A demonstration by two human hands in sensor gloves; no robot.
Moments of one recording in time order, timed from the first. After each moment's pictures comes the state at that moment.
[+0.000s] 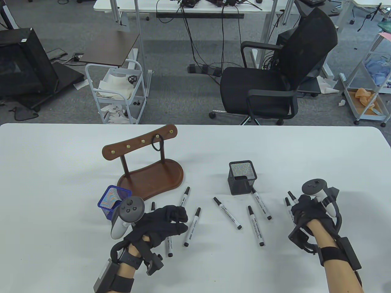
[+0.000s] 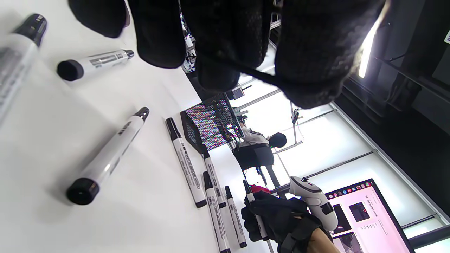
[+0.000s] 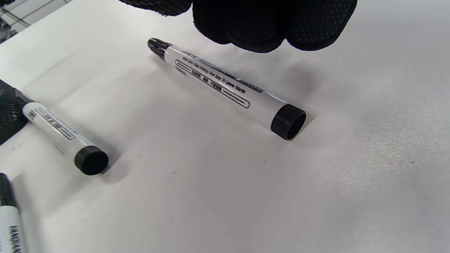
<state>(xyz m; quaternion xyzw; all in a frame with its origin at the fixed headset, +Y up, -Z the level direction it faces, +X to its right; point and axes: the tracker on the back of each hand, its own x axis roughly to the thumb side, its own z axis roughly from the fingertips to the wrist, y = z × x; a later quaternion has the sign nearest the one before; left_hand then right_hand) -0.164 -0.726 -0.335 -0.14 -0.22 0.53 0.81 0.331 -0.725 -0.394 -0.25 0.24 0.91 0.21</state>
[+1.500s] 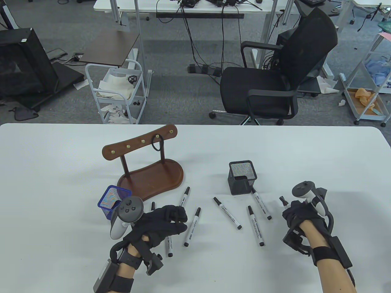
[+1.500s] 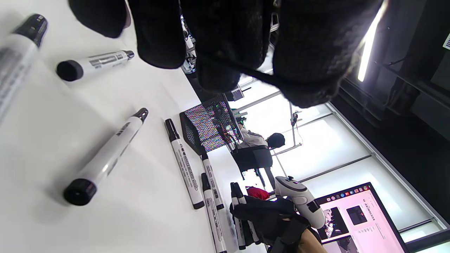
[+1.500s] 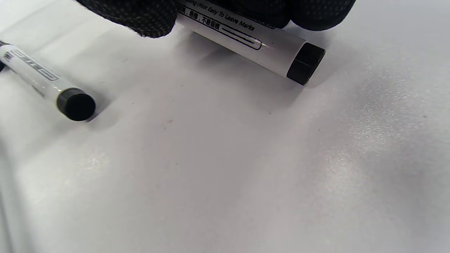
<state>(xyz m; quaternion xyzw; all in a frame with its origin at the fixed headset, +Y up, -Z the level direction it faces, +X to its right) -0.165 -0.725 -0.334 -0.14 -0.22 0.53 0.80 0.313 -0.739 -0.400 -0.24 0.30 0.90 0.19</state>
